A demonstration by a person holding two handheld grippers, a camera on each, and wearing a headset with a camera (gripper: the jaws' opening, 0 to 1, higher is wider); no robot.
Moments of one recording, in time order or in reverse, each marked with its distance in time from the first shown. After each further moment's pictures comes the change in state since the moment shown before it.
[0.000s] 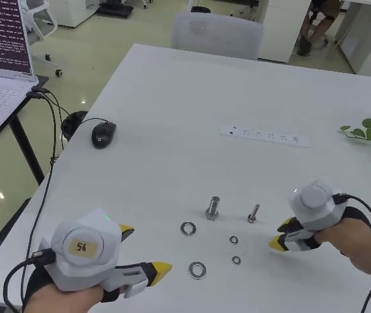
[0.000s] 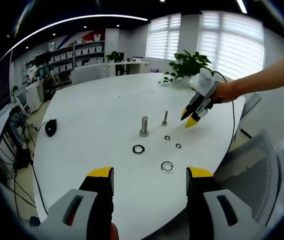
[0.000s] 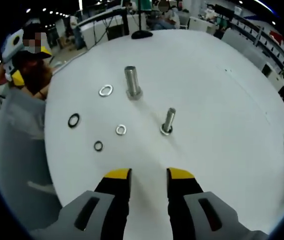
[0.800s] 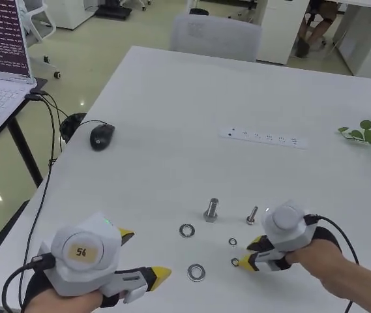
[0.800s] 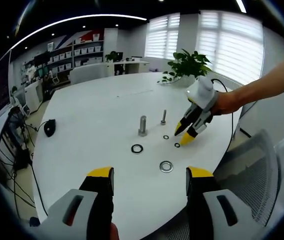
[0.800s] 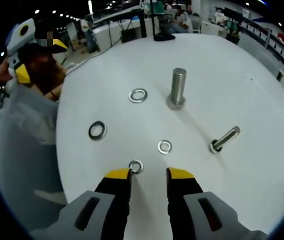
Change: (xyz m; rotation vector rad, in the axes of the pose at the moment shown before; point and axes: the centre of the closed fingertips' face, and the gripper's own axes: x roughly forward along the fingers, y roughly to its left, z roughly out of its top) left arm 0.000 -0.003 -0.001 0.004 0.003 -0.007; right arm 0.037 0.065 0.022 -0.057 -0.032 0.101
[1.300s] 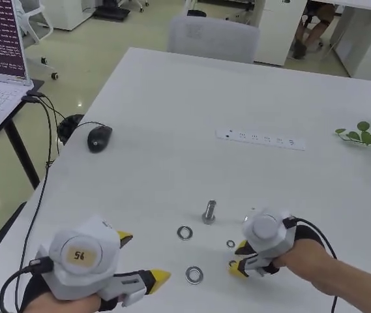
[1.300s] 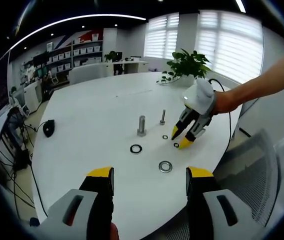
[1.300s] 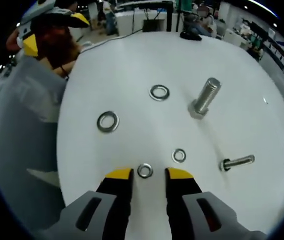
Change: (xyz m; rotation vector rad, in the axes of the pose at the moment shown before) left arm 0.002 -0.002 0.000 0.004 0.004 -0.006; right arm 0.007 0.014 -0.002 -0.244 0.098 0.025
